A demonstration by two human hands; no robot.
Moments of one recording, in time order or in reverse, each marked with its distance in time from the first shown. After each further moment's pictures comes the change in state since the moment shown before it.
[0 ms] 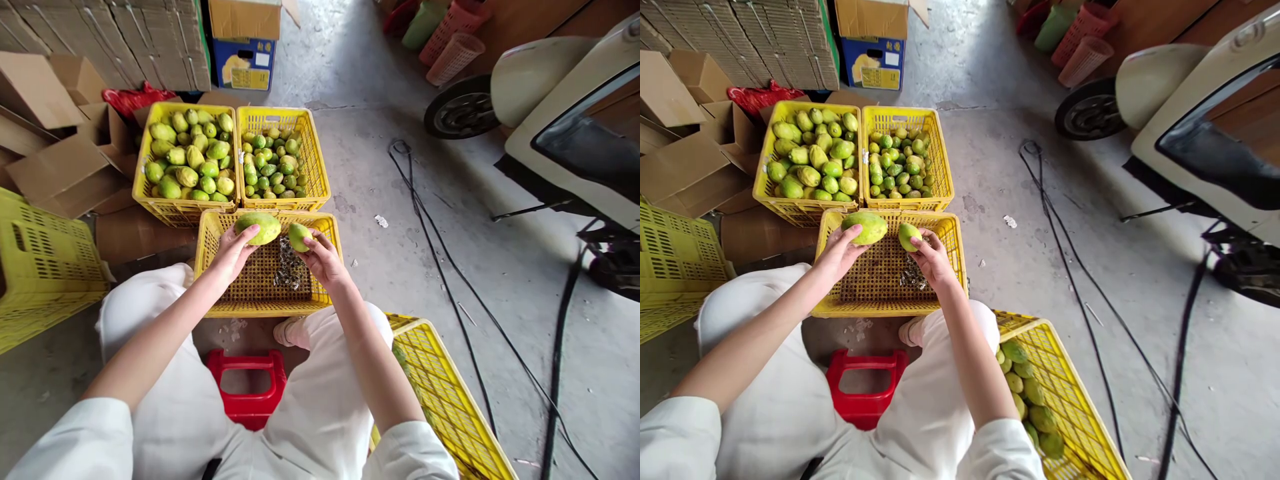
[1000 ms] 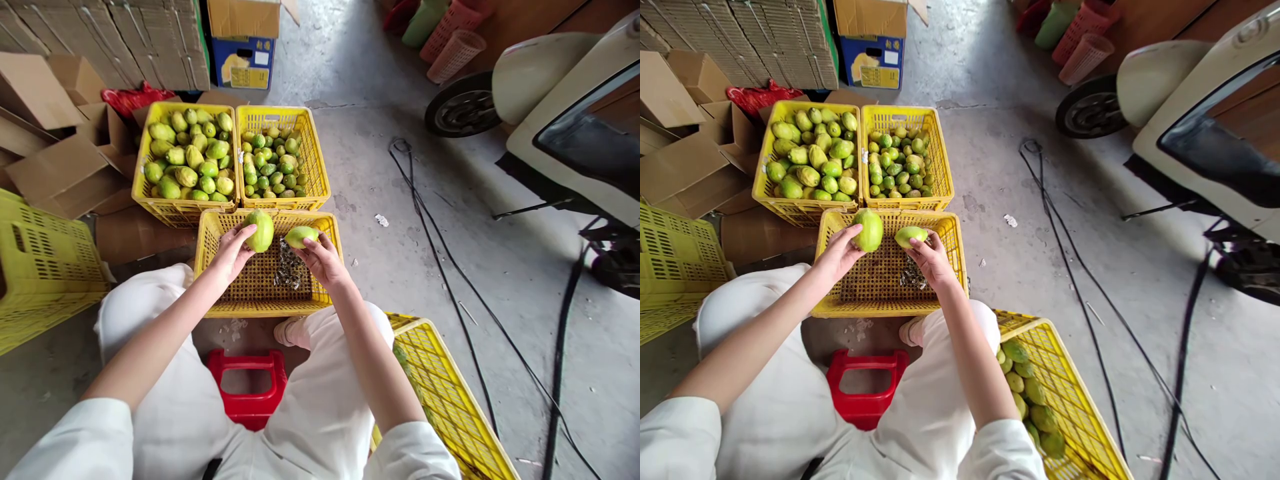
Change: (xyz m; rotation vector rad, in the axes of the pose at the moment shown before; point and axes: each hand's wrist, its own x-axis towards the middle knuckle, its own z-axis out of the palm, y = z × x) left_hand -0.001 0.002 0.003 -0.003 0.095 -0.109; right_hand 0.000 0.003 0.000 0.057 -0.024 -0.038
